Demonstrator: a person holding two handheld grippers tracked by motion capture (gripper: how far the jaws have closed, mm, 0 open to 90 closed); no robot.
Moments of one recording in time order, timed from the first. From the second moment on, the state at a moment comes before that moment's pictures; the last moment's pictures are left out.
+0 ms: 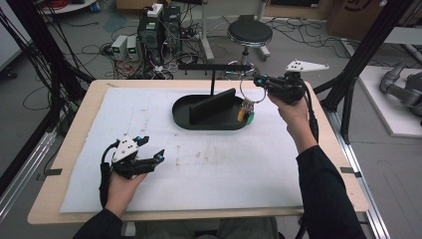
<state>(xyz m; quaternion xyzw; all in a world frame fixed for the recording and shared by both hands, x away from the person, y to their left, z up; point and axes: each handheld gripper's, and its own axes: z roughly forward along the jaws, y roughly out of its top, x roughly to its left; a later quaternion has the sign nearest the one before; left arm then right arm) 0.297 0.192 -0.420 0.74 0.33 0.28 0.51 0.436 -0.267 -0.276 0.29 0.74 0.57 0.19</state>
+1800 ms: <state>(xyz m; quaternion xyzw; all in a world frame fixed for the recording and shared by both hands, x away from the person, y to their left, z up) 0.285 0.205 -0.423 0.74 0.33 0.28 0.52 0.502 -0.250 -0.304 0.35 0.72 0.55 0.23</state>
